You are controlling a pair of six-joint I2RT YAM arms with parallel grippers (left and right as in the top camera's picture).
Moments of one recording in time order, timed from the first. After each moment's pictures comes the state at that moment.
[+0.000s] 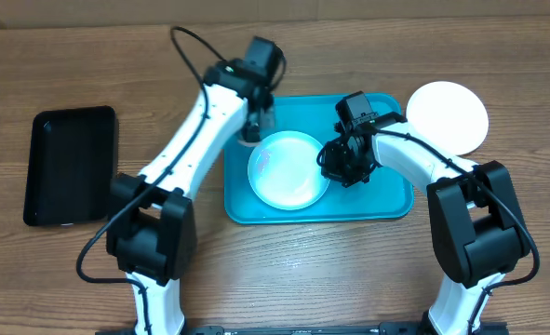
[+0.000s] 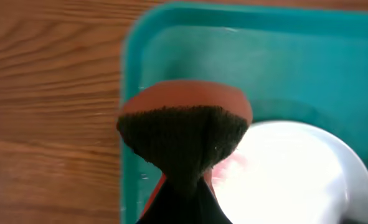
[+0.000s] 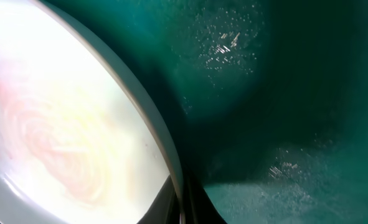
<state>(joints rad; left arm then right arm) -0.38 2.04 1.79 -1.07 -0.15 -0.50 0.36 1.97 1.27 -0.72 -0.28 0.54</state>
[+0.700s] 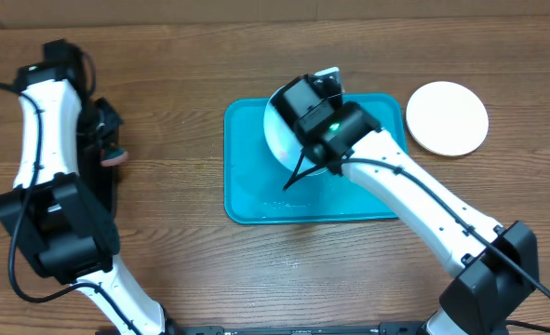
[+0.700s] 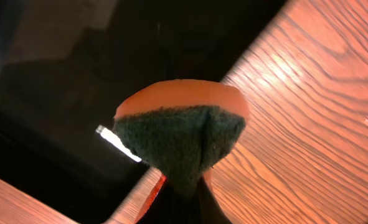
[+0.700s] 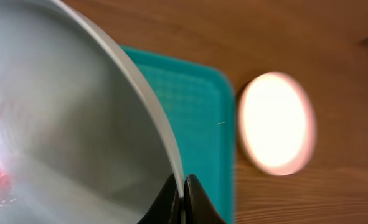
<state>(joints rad) 0.30 2.04 1.79 -1.23 -0.10 -0.42 0.69 1.79 1.61 -1.06 0.67 0.37</state>
